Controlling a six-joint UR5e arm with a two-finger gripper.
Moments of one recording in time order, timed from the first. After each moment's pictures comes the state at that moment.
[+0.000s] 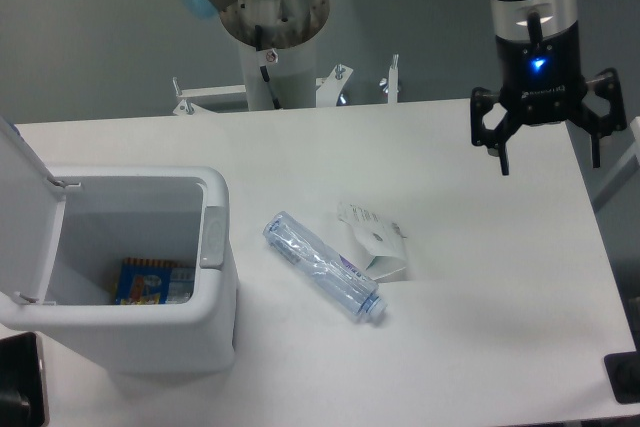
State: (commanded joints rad) arm 2.70 -1.77 -1.44 -0.94 1.49 0.90
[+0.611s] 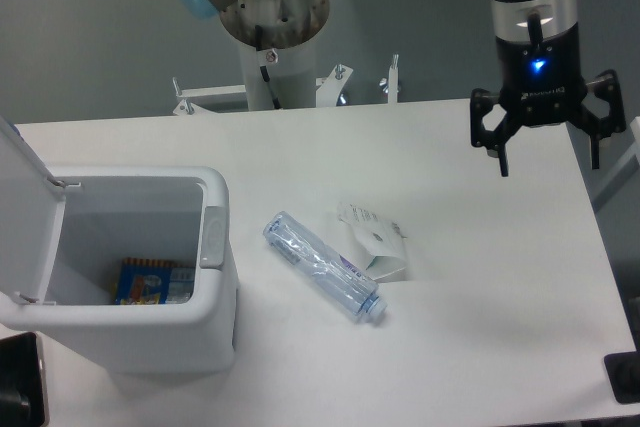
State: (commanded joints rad) arm 2.70 -1.77 -1.44 -0.94 1.48 0.89
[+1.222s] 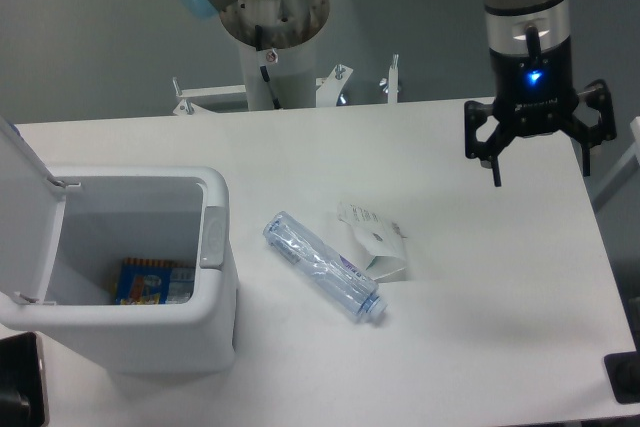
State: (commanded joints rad) arm 2.69 -1.78 -1.49 -0.91 1.48 0.73
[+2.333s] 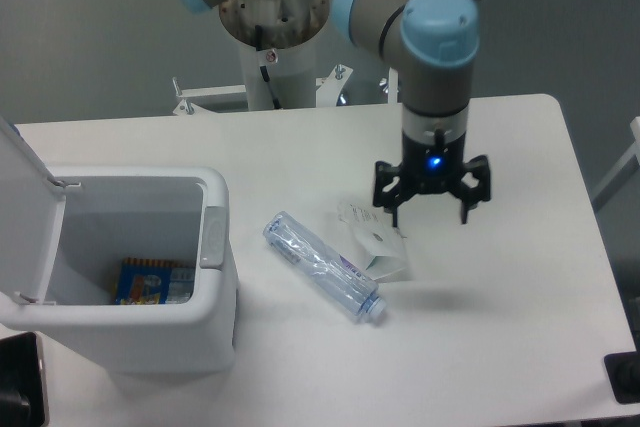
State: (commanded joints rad) arm 2.56 -1.84 -1.74 -0.92 1.48 0.62
